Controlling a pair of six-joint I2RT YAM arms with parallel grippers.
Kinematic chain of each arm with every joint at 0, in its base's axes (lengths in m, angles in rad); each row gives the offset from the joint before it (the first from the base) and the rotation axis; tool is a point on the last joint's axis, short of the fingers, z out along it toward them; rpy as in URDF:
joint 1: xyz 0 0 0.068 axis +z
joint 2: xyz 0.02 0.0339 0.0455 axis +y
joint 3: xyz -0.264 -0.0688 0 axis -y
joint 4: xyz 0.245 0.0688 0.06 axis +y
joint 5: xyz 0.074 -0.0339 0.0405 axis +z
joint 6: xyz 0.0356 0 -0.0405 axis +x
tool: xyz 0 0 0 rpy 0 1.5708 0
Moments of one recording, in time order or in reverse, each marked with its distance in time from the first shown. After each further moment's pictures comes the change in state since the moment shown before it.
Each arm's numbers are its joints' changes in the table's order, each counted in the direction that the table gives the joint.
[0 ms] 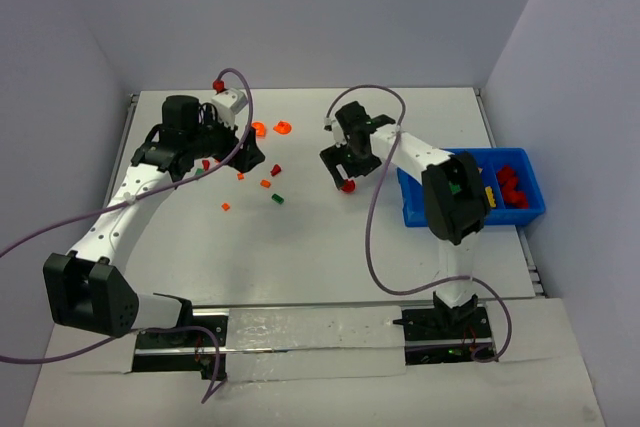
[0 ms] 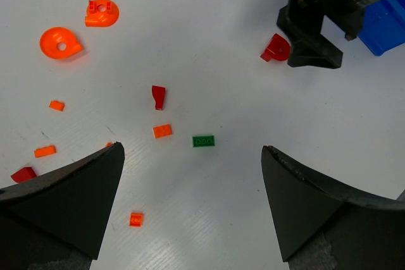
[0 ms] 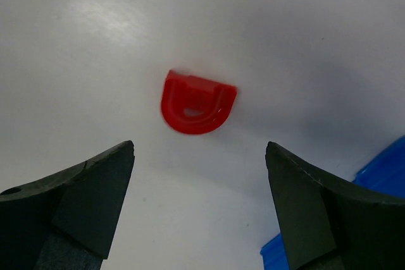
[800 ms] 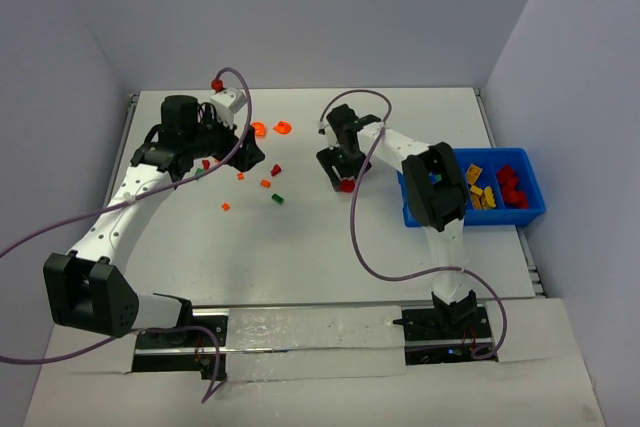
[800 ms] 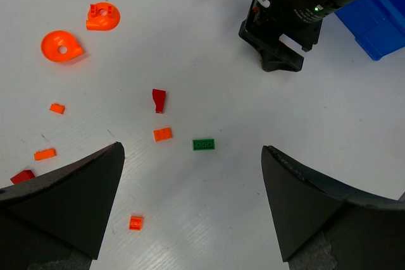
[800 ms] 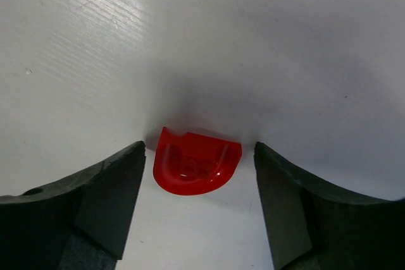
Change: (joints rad) left arm 0.007 0.000 -0.007 -0.022 -0.010 -0.010; right arm 0.007 0.214 0.140 0.019 -0.020 0.014
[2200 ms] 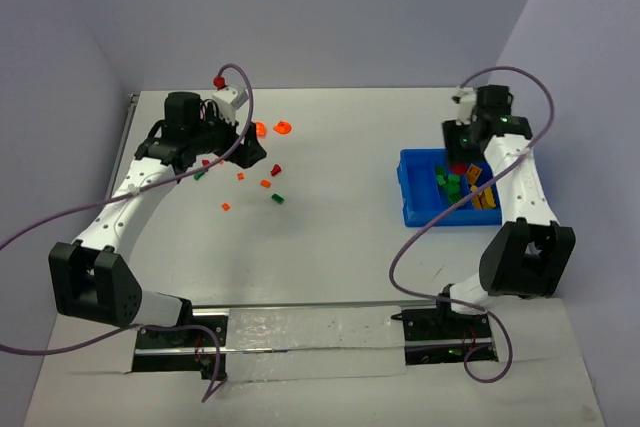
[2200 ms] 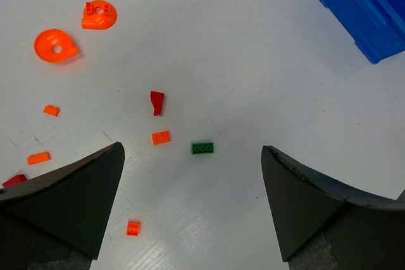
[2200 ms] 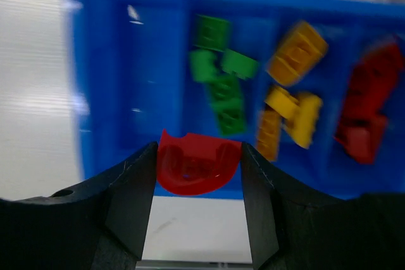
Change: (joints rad) left arm 0.004 0.052 0.029 -0.003 -0.012 -0.015; right arm -0.620 -0.691 -0.299 0.118 0.023 -0.184
